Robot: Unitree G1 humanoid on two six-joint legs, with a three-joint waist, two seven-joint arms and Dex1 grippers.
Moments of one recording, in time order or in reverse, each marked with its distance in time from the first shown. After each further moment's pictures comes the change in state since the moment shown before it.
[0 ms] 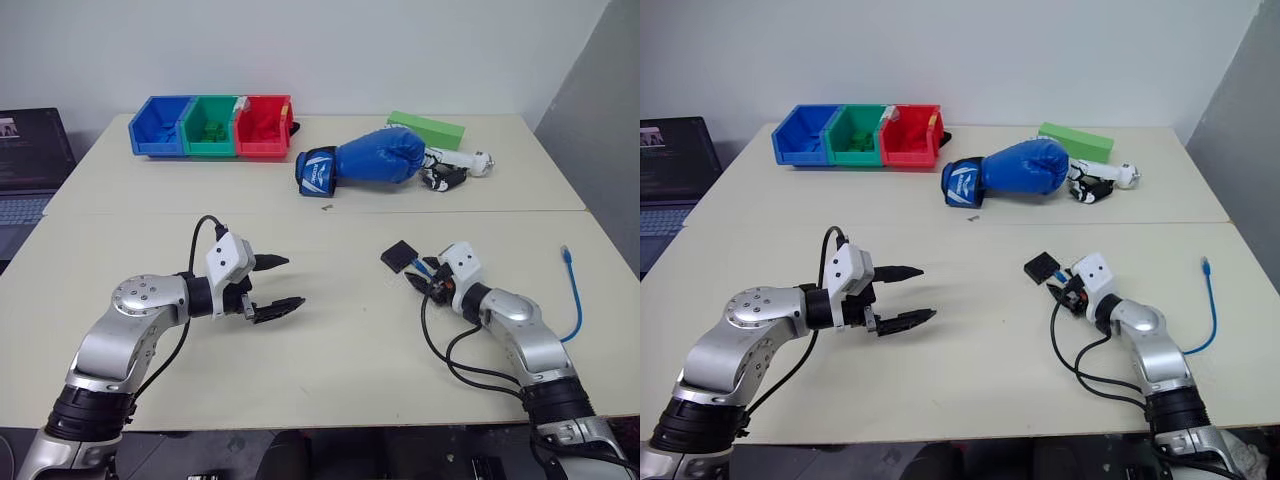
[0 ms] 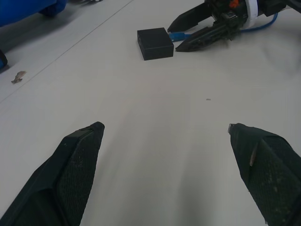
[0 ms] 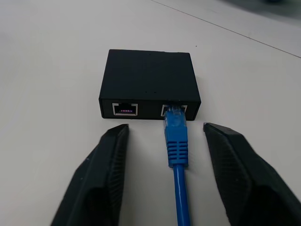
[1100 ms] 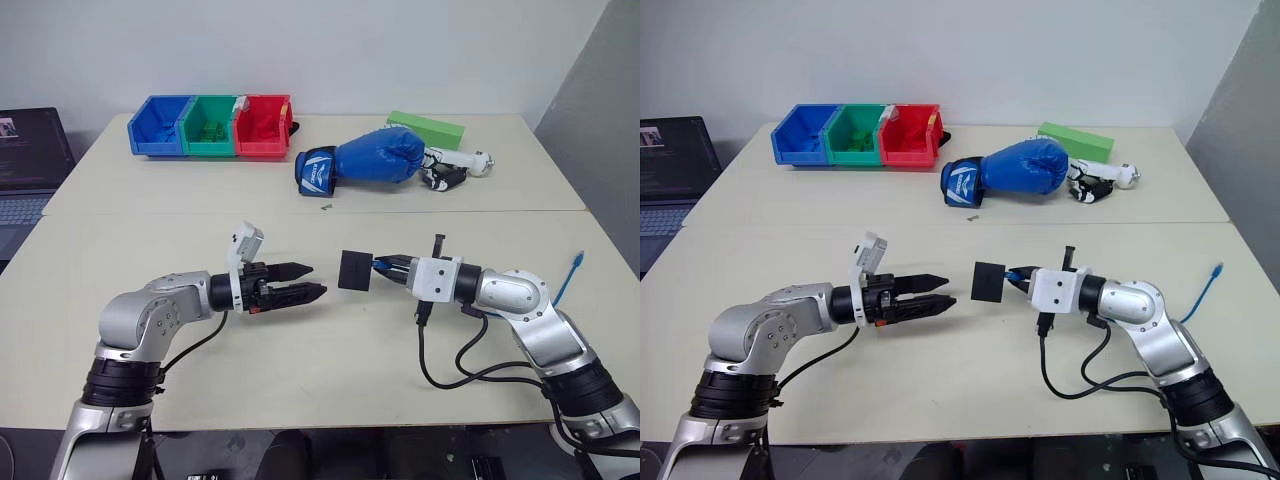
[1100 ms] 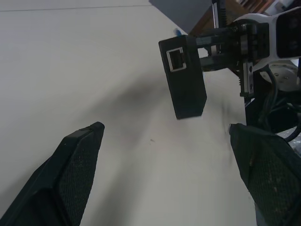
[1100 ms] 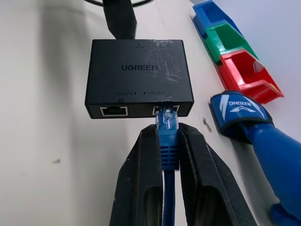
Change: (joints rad) left arm -0.156 -0.155 0.032 0.107 -0.317 0.492 0.020; right arm -0.079 -0.171 0.195 -0.290 -0.190 -0.382 0.226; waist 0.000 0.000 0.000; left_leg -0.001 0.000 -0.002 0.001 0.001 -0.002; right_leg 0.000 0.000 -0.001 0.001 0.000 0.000
